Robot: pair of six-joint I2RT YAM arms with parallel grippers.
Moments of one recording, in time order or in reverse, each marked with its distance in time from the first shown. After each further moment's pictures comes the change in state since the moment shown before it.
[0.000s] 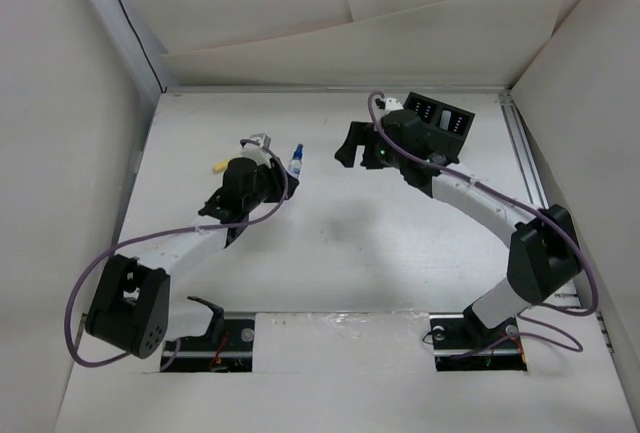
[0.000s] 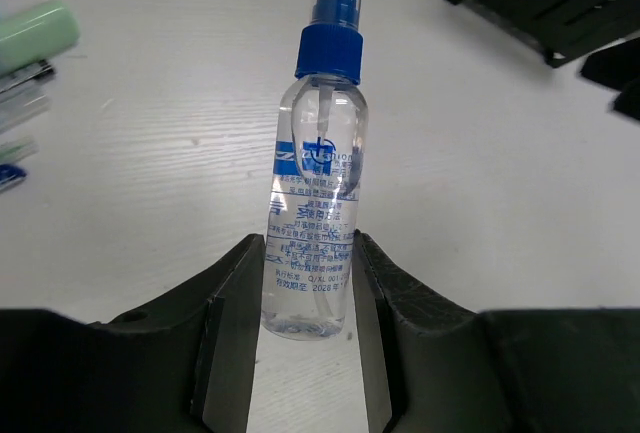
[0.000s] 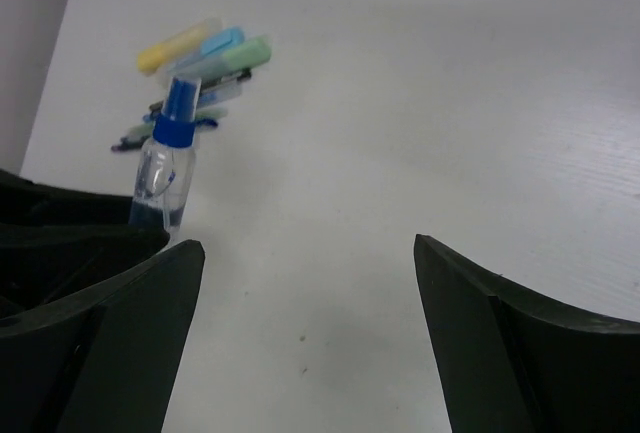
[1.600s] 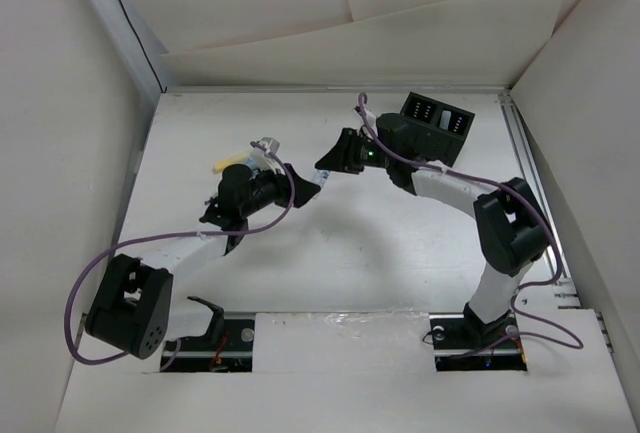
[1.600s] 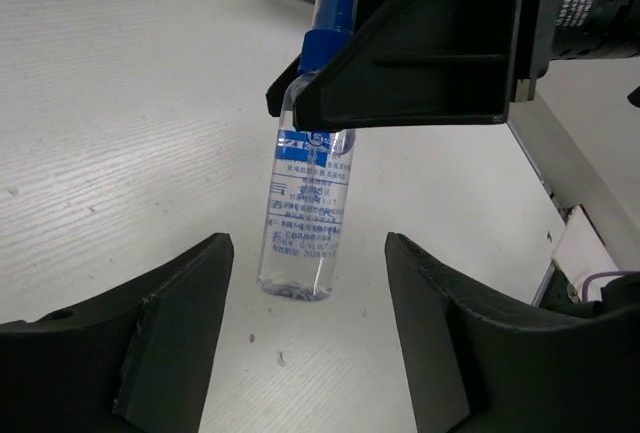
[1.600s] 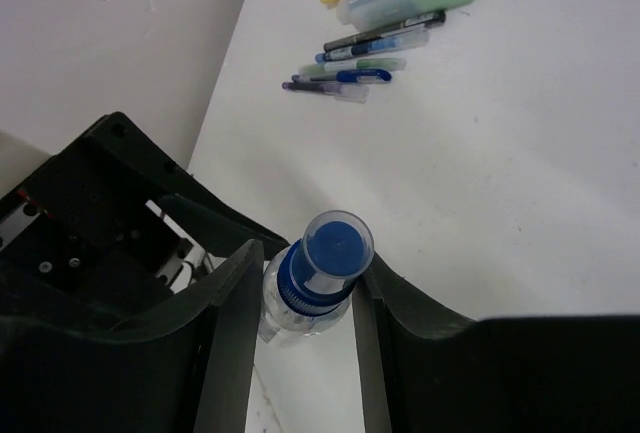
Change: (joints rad) left arm 0.000 -0.016 -0.095 0.298 0.357 -0.047; right arm -0.024 0.214 -0.033 0.371 -0.525 0.234
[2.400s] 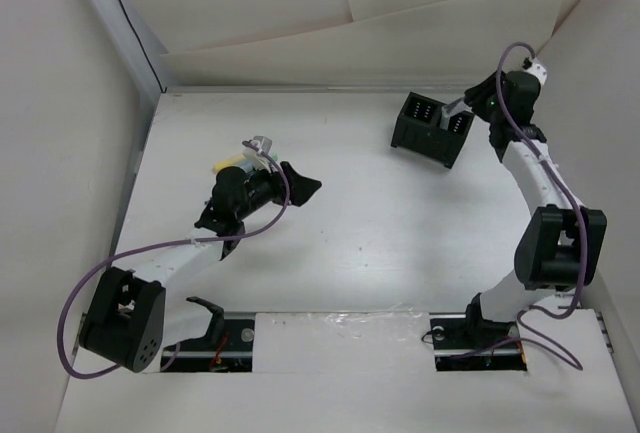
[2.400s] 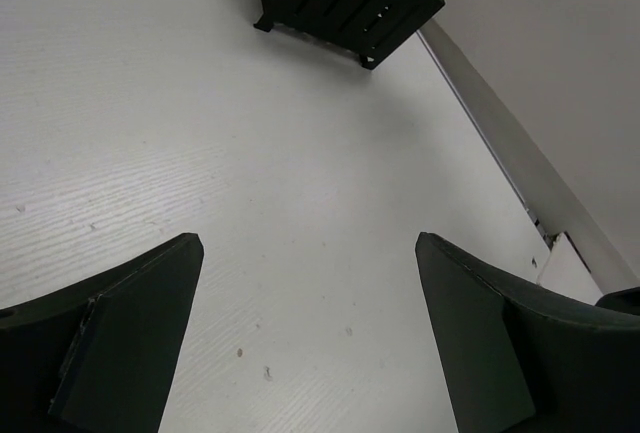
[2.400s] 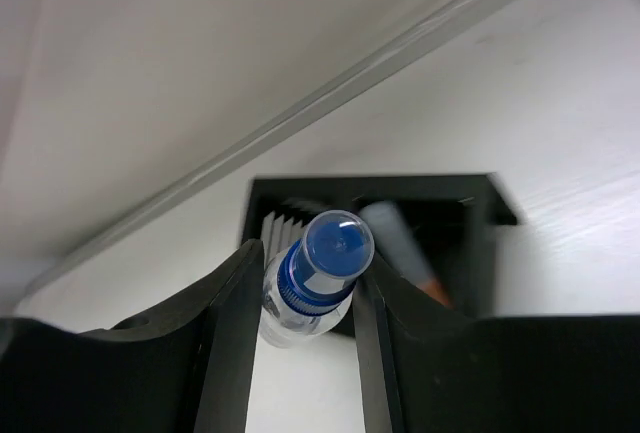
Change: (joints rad) left arm 0.000 -0.073 -0.019 0.022 -0.038 -0.040; right arm -0.589 -0.188 0.116 -0.240 0.522 -0.116
